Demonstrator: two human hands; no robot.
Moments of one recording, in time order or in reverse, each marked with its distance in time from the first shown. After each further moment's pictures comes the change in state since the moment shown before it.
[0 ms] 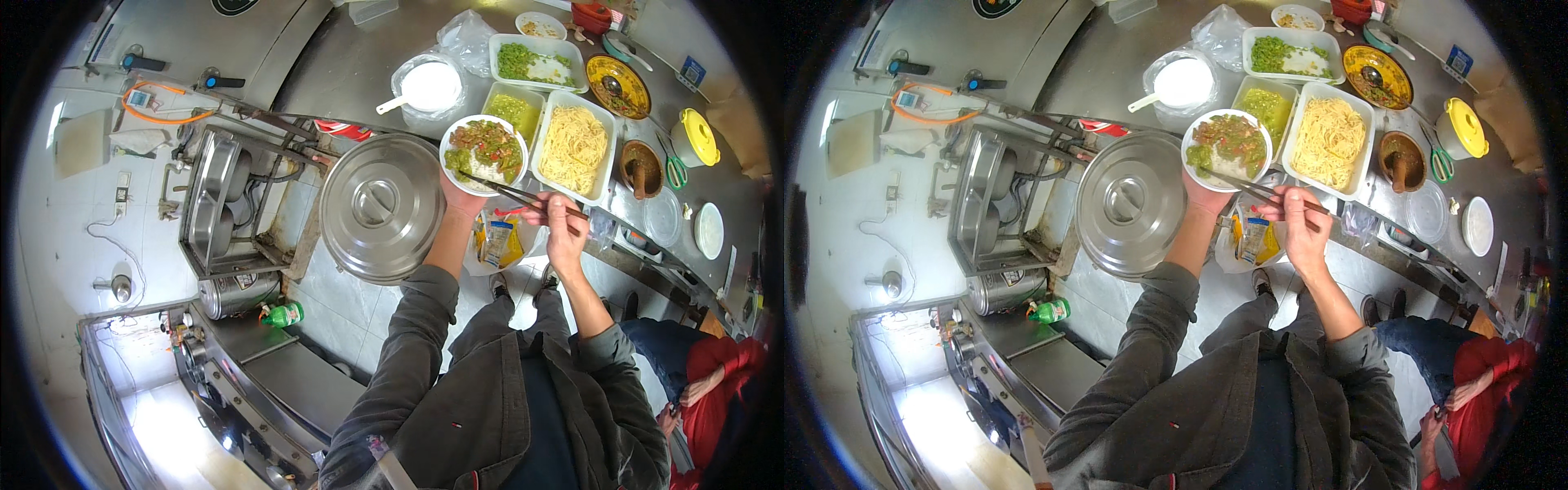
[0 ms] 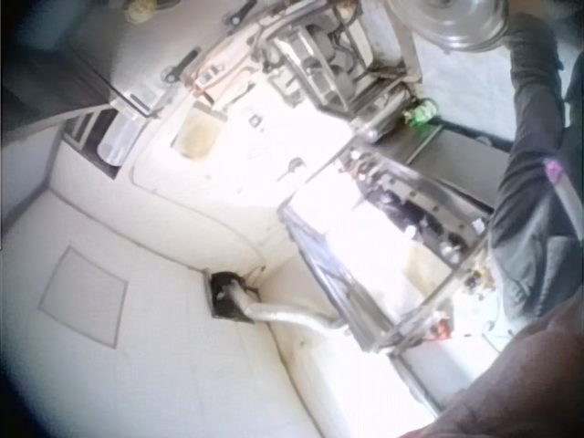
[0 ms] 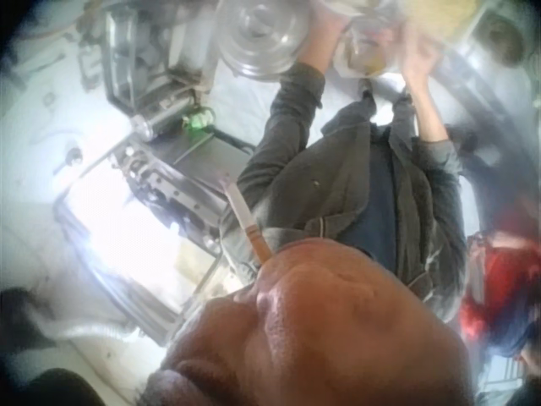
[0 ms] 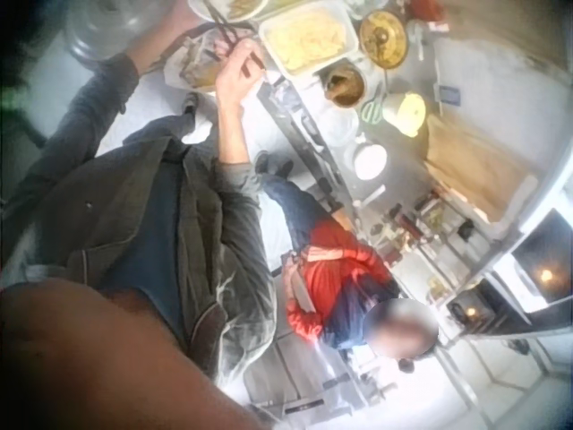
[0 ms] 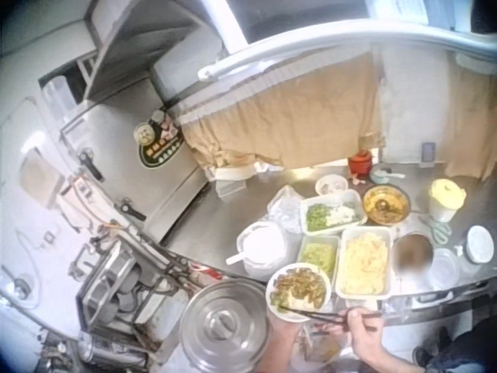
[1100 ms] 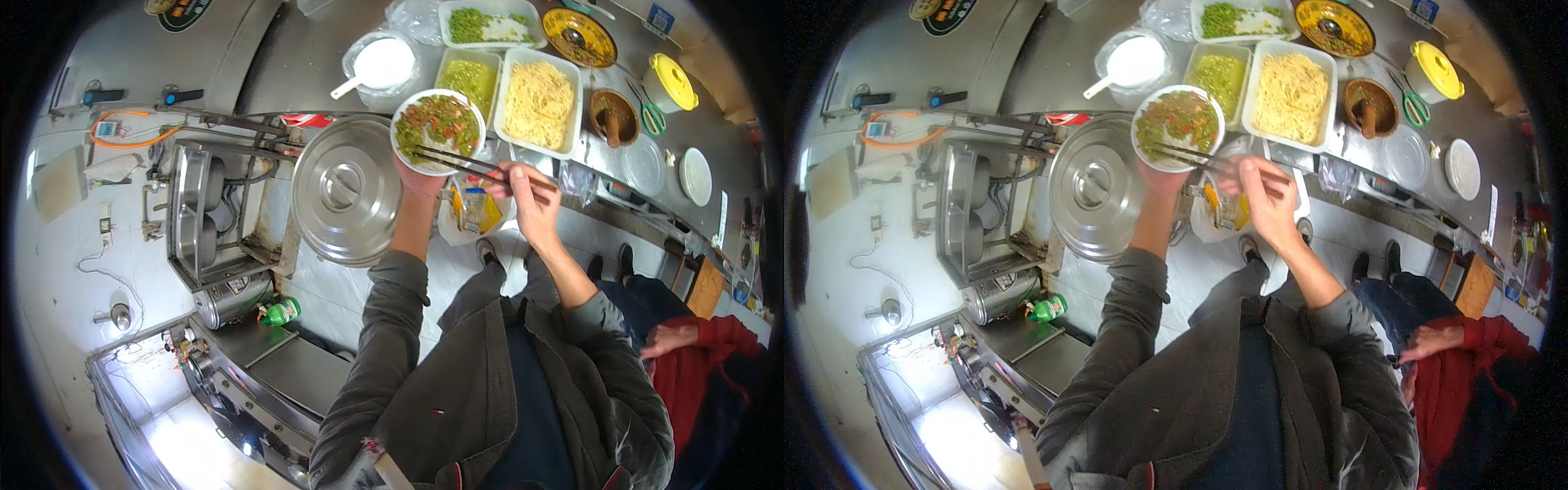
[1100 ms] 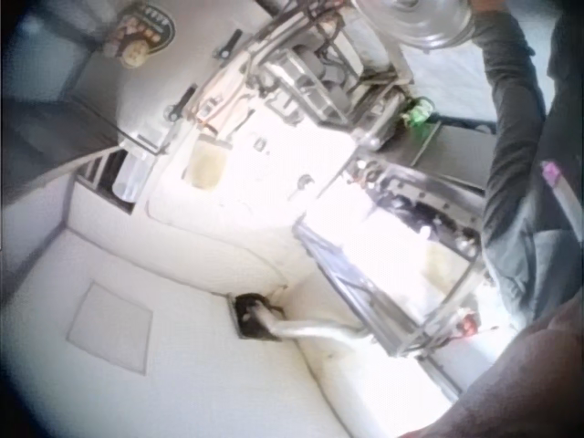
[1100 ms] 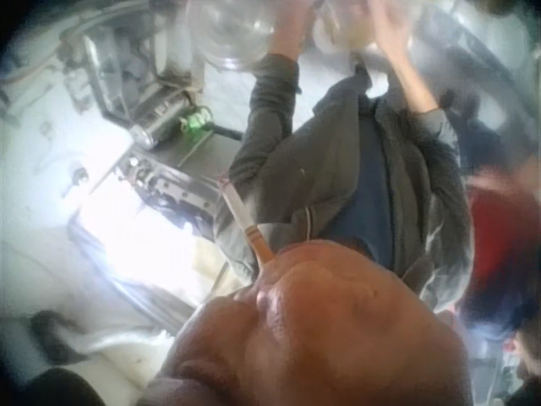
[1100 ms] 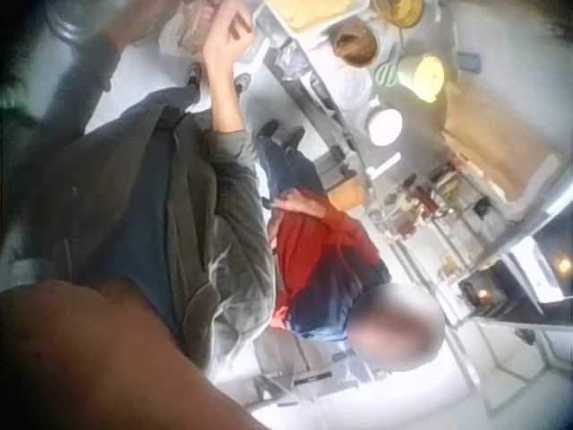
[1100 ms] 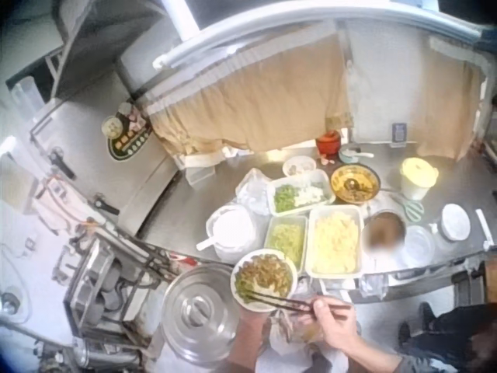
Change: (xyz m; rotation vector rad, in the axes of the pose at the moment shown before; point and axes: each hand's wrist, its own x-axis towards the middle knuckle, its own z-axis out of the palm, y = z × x) left_hand -0.021 0.004 -0.012 0.092 -0.100 0.005; right_hand -0.020 -0.007 -0.007 -0.011 -0.005 0.034
